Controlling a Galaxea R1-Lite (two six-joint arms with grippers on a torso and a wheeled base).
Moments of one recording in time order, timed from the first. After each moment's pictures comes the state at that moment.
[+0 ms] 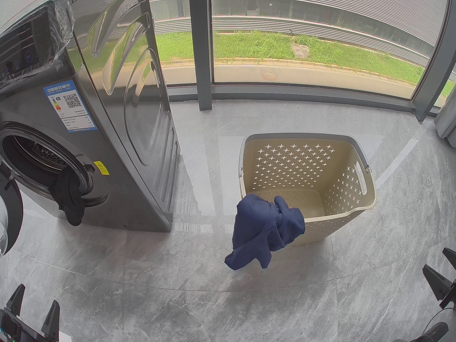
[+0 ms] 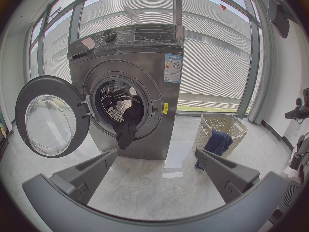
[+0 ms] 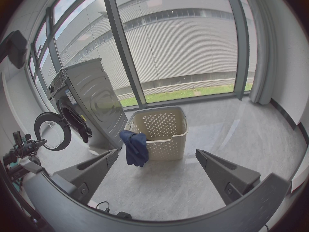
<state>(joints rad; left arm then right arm) -0.01 0.02 -0.02 0.00 0.02 -0.05 0.01 0.40 -0.23 -0.03 0.21 0.11</state>
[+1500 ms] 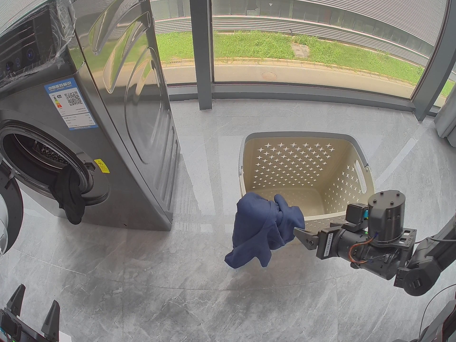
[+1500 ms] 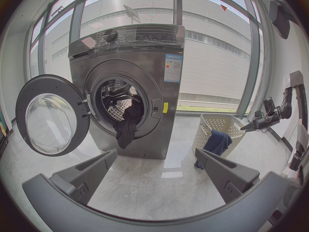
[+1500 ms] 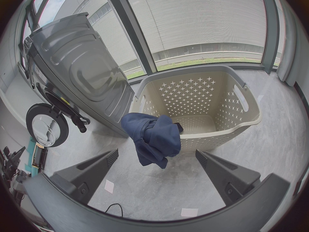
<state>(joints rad) -0.01 0.02 -0.02 0.00 0.02 -0.05 0.60 1.76 -0.45 -0.91 -0.21 0.33</state>
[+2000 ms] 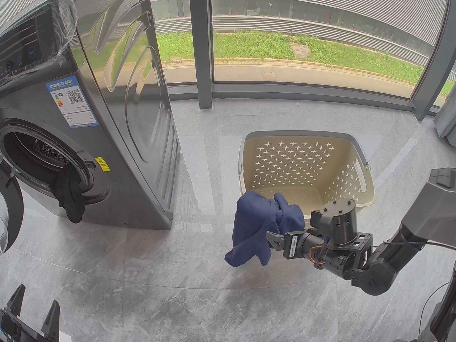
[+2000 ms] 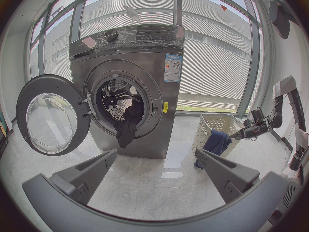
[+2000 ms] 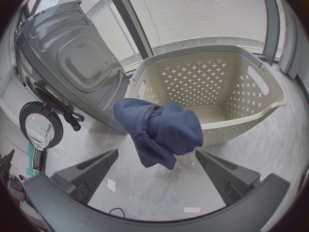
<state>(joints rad) -0.01 0.02 -0.02 0.00 0.02 -0.05 0.64 2.04 -0.61 -0.97 -0.23 0.40</state>
